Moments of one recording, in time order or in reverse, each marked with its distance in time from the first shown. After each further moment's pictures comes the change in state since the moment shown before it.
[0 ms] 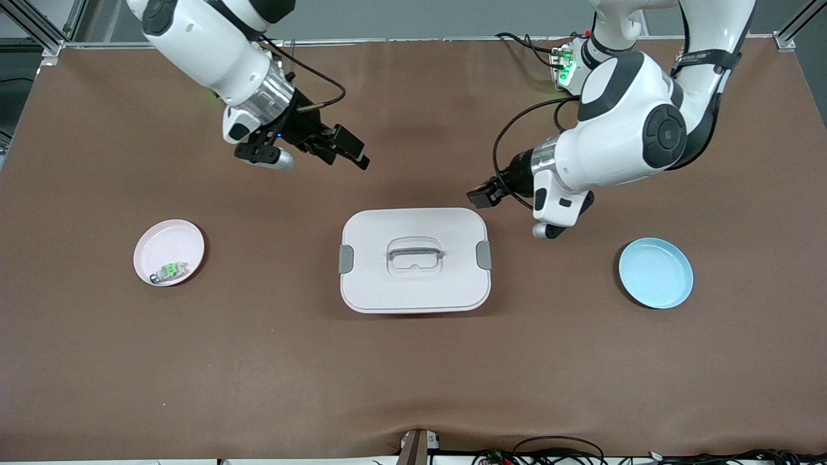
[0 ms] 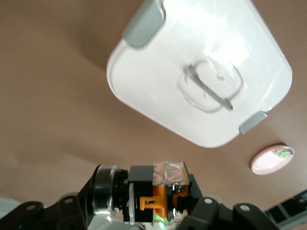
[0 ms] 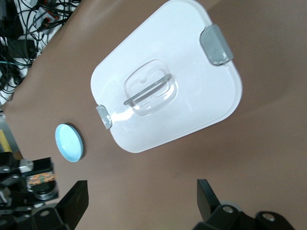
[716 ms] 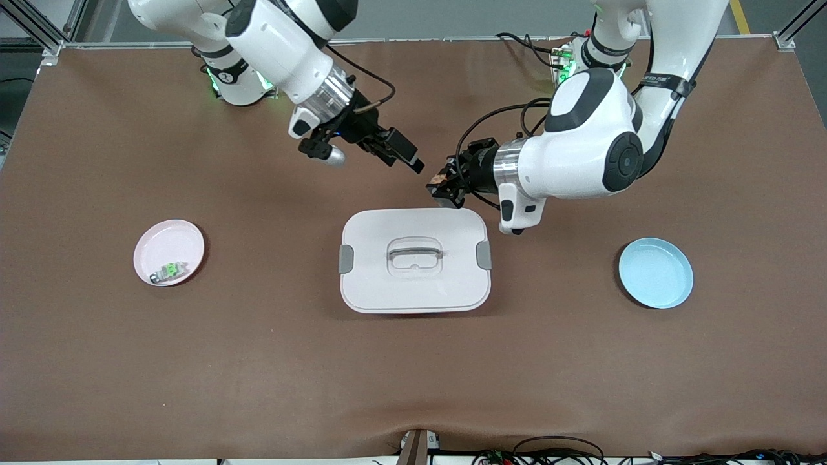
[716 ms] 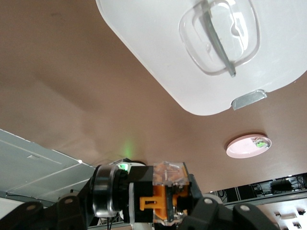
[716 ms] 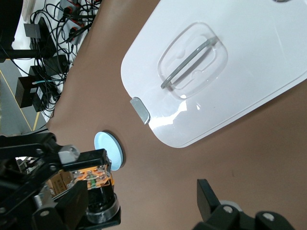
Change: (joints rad) left arm -0.079 0.096 -0.001 0.088 -0.124 0.001 -0.269; right arm 0.174 0.126 -0.001 -0.005 0.063 0.340 0.169
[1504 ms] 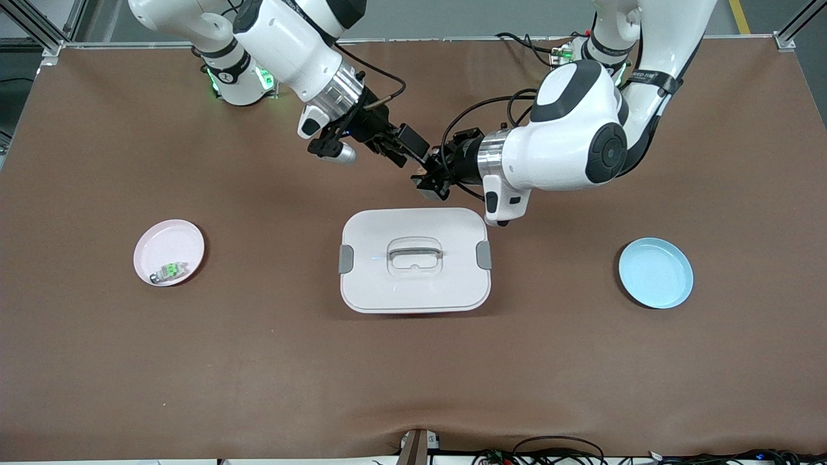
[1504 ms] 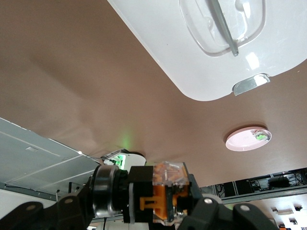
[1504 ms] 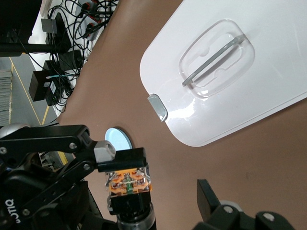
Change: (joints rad) left arm -0.037 0.013 0.000 0.033 -0.012 0.001 -0.048; right arm 0.008 0.017 -0.007 0.062 0.000 -0.006 -0.027
